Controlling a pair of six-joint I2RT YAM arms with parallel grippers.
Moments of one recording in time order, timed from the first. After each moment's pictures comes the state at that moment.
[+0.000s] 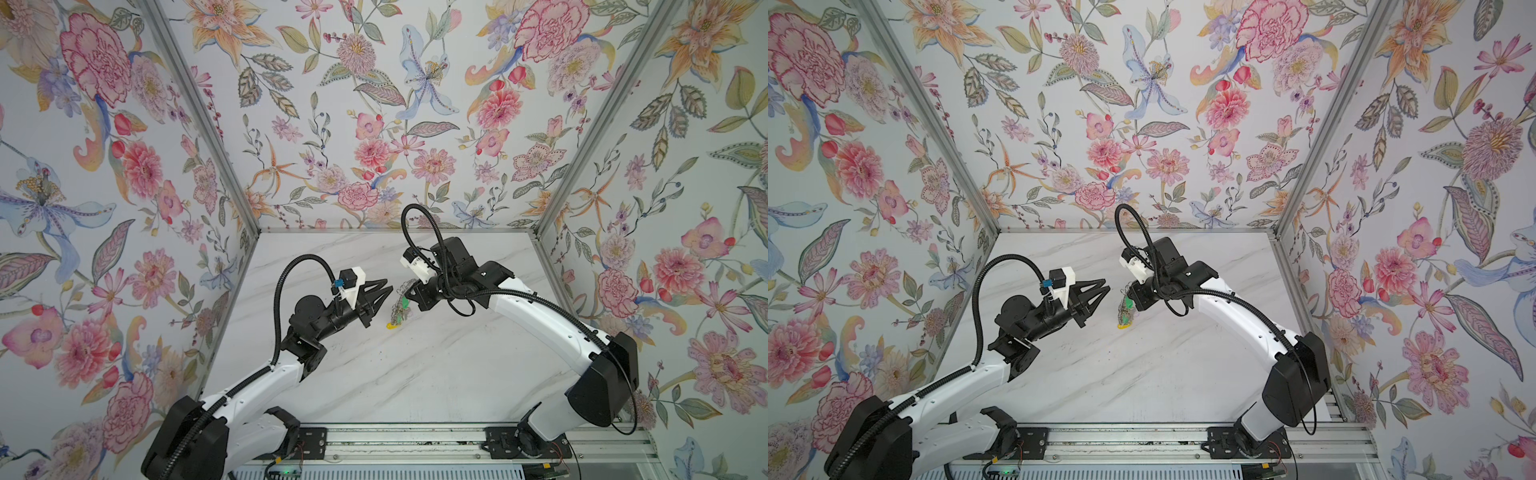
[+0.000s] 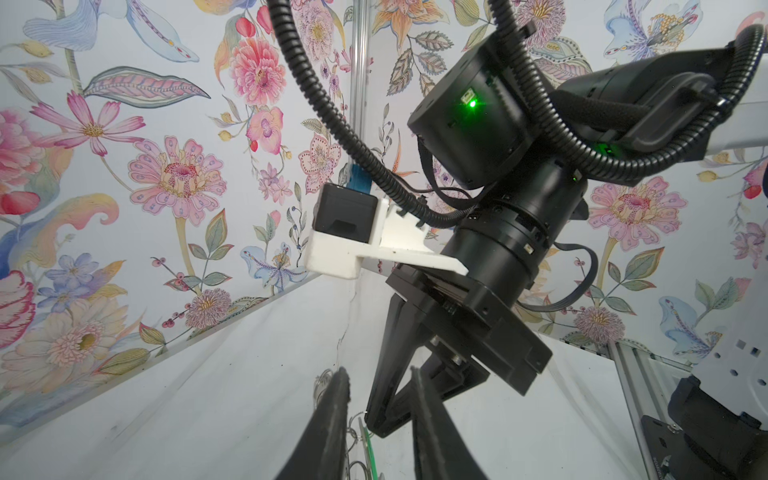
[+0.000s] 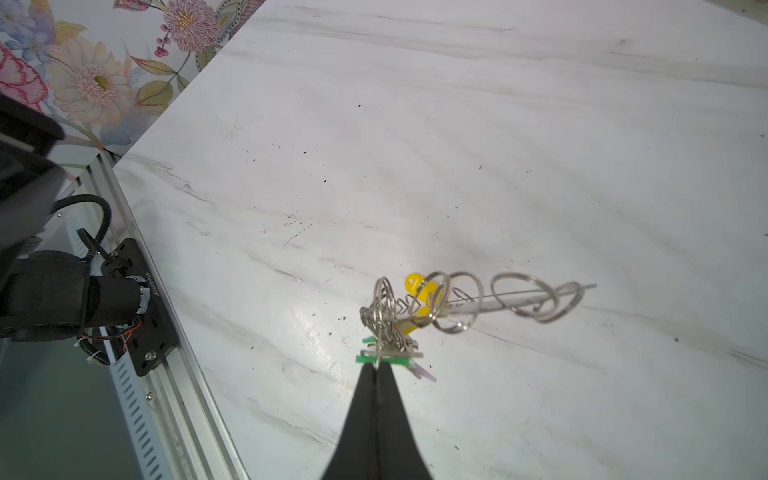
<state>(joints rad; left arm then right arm) -0.54 1.11 0.54 0.73 0.47 -0.14 0.69 1.56 1.44 -0.72 -0.30 0.01</state>
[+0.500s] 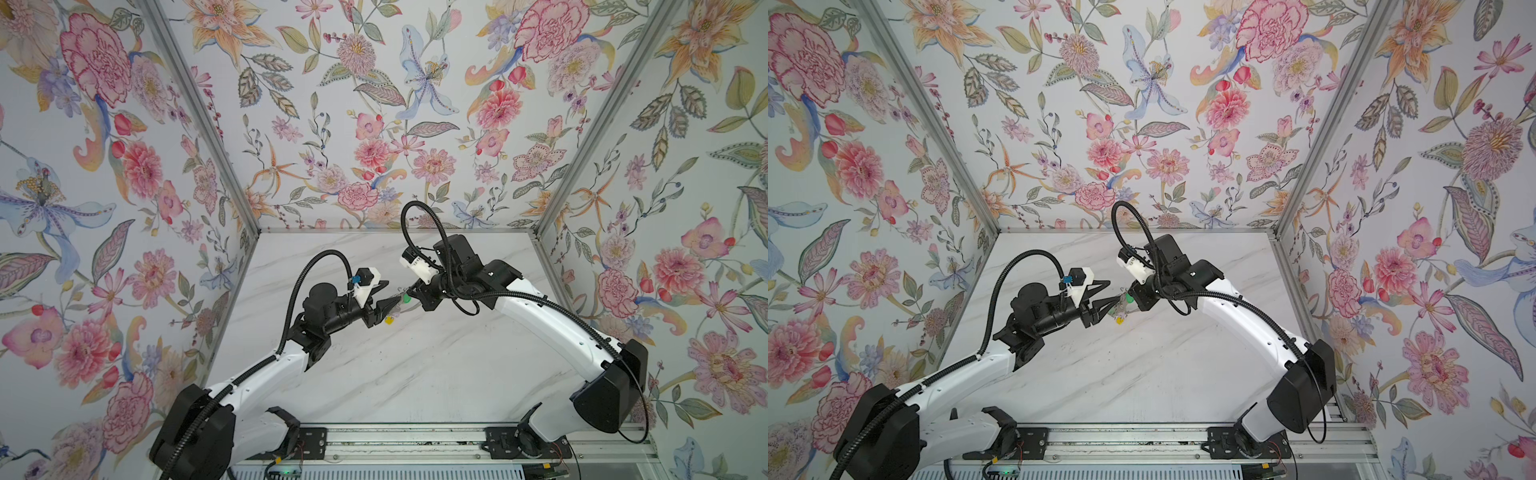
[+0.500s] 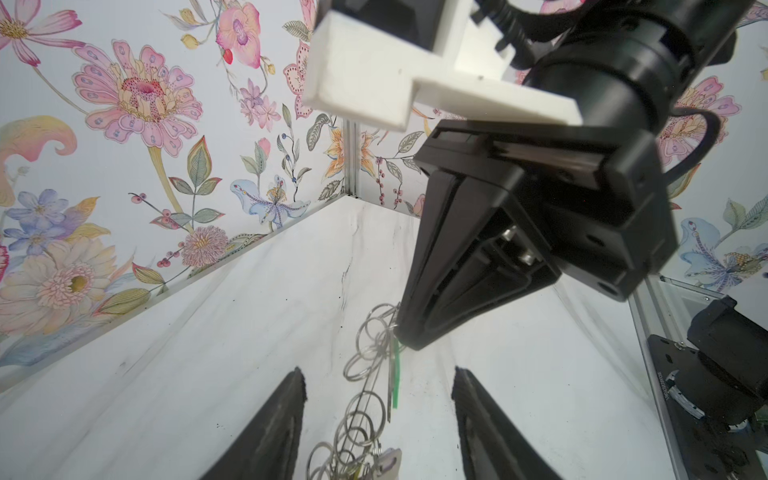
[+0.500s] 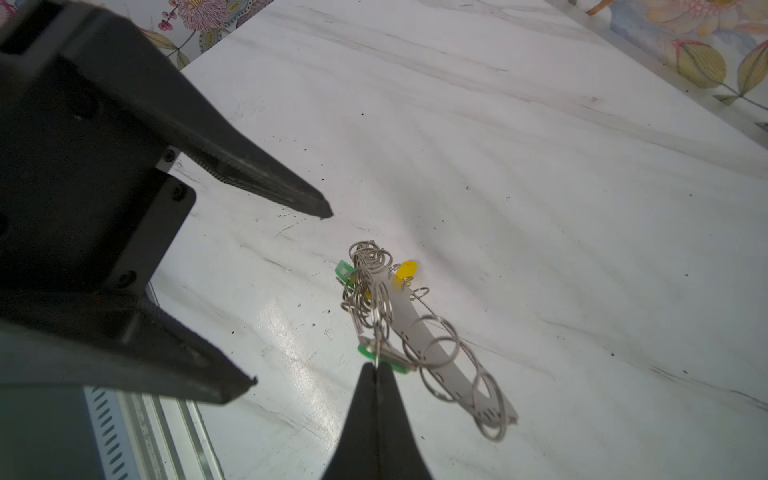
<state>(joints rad) -0.54 1.20 0.65 0.45 0.52 0.01 0.72 1.53 1.49 -0.79 -0.29 -0.12</state>
